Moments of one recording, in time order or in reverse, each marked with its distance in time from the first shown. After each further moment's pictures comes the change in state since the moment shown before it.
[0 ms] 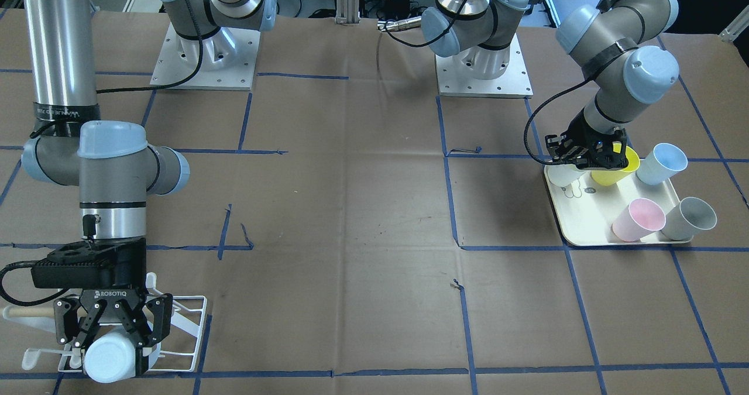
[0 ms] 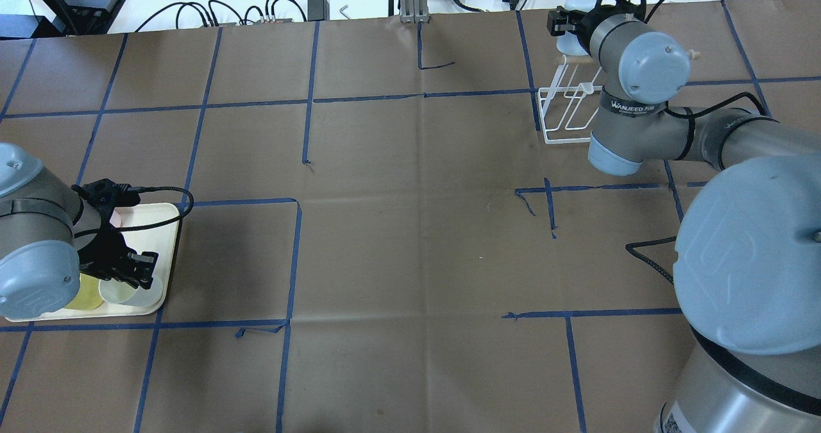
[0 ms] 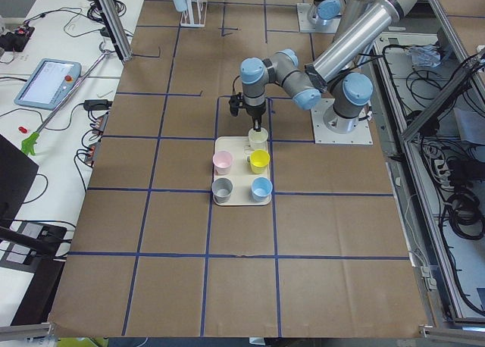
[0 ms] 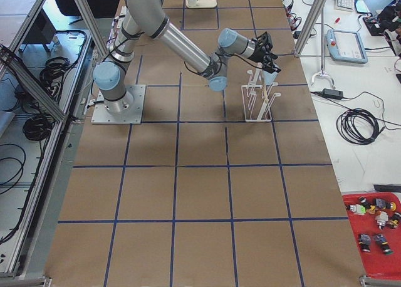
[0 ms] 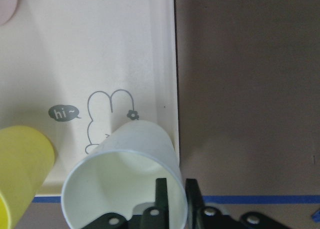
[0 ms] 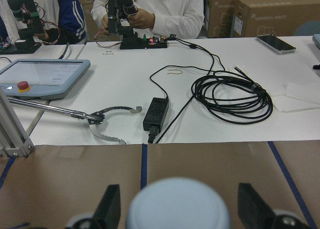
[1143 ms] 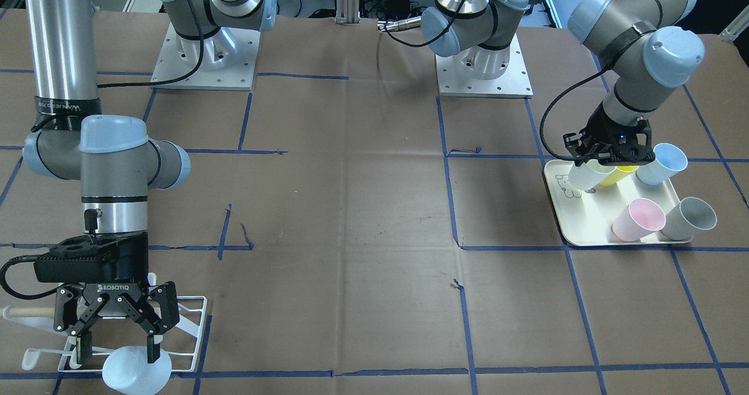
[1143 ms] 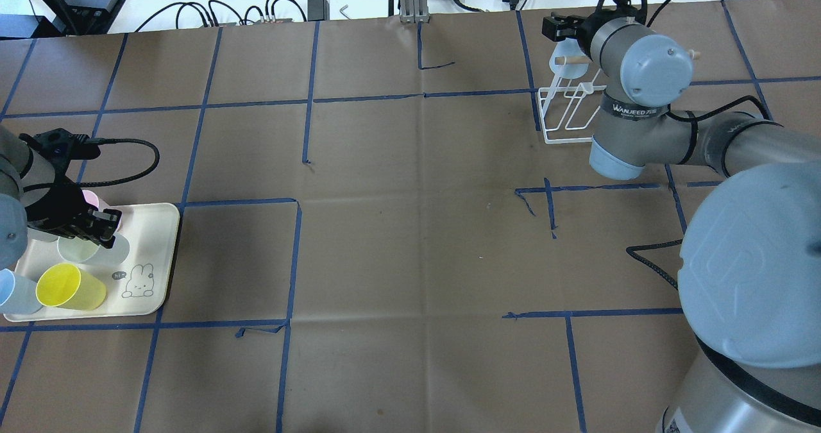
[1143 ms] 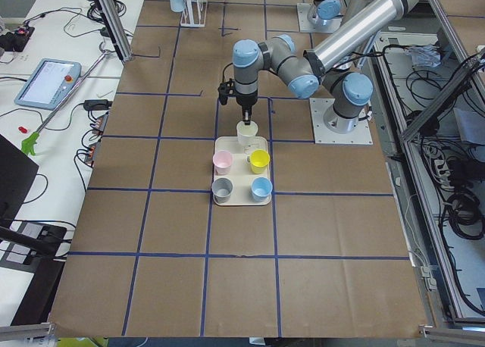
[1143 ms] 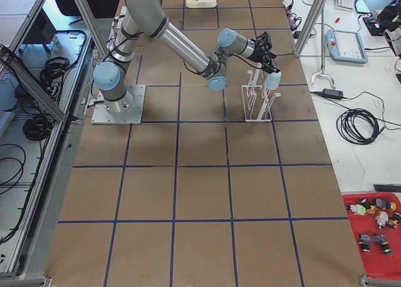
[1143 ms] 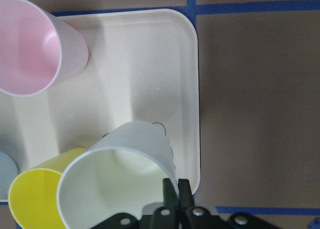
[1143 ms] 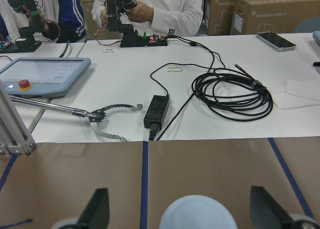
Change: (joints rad) left arm -0.008 0.031 0.195 -0.146 -0.011 -0.001; right arm 0.000 -0.003 0.004 0.002 0.001 0.001
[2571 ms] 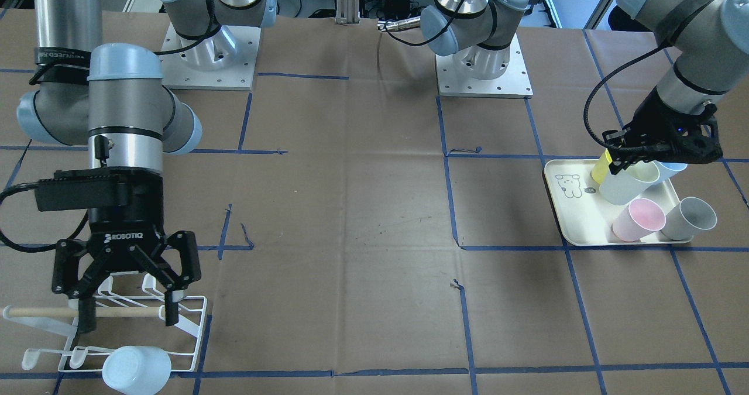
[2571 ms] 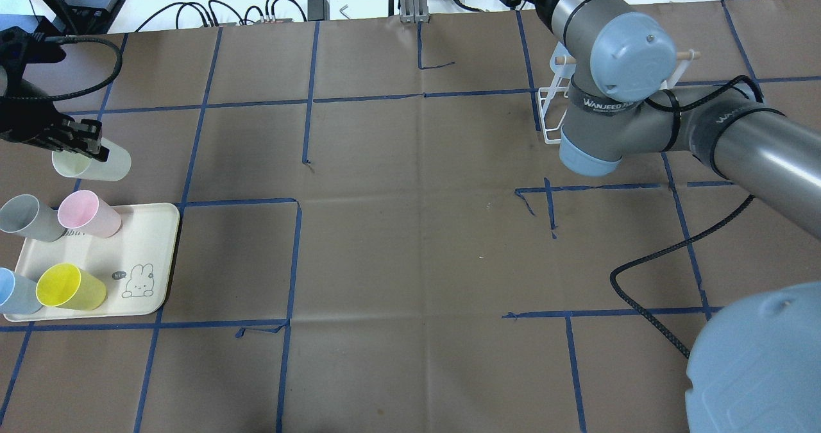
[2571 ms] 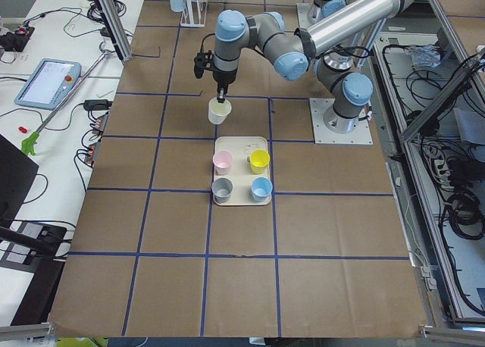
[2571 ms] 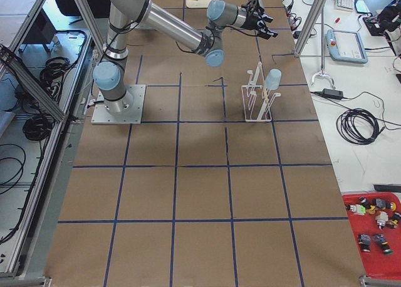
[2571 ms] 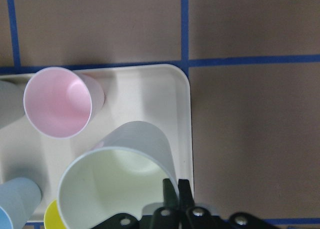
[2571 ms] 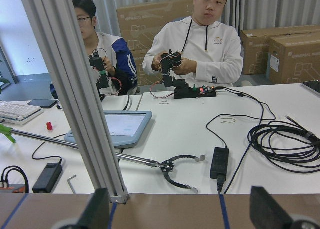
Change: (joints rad) left arm -0.055 -0.052 0.280 -0.093 -0.244 0.013; right arm 0.159 -0.163 0.008 0.001 0.005 0.183
